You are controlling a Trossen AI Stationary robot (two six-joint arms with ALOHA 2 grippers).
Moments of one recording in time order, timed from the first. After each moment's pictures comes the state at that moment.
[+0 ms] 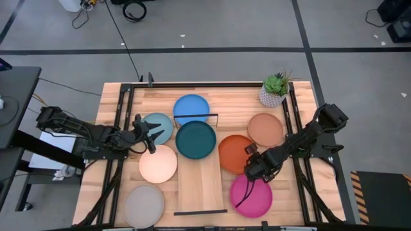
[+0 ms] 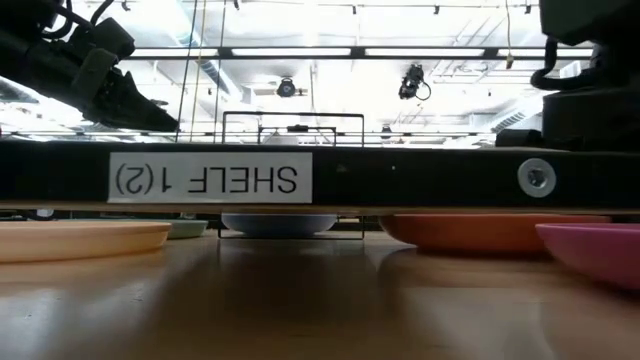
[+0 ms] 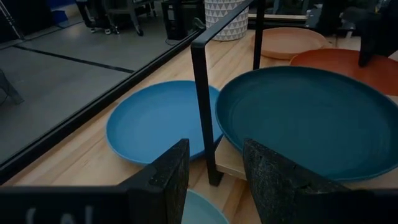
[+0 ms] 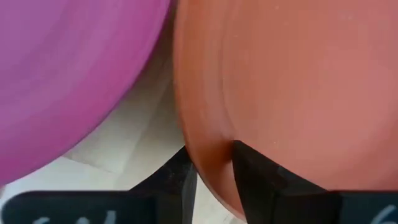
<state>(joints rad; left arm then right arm) -0.29 0.54 0.21 -0.07 -0.79 -0.24 0.51 1.63 0.81 -0.73 0.24 0.00</state>
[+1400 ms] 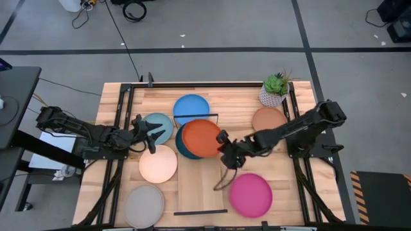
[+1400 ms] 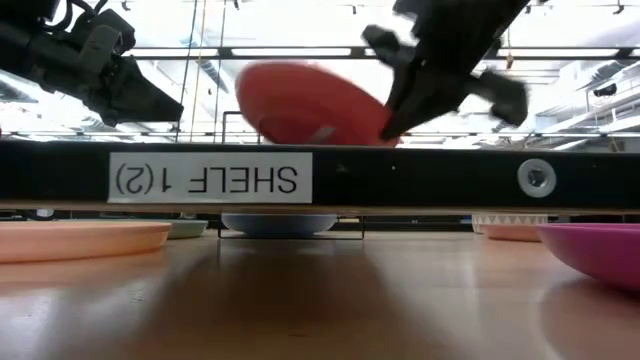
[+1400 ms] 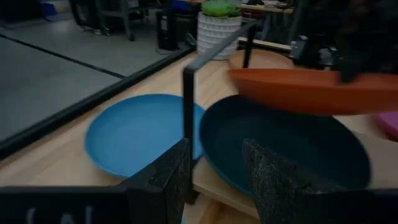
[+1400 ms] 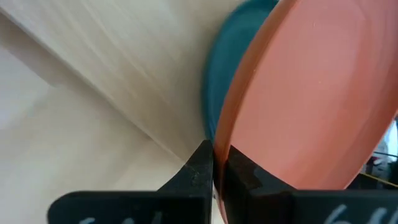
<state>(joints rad) -0.29 0.54 0.21 0.02 -0.75 -0.31 0.27 1.61 1.04 -0.35 0.38 -0.74</state>
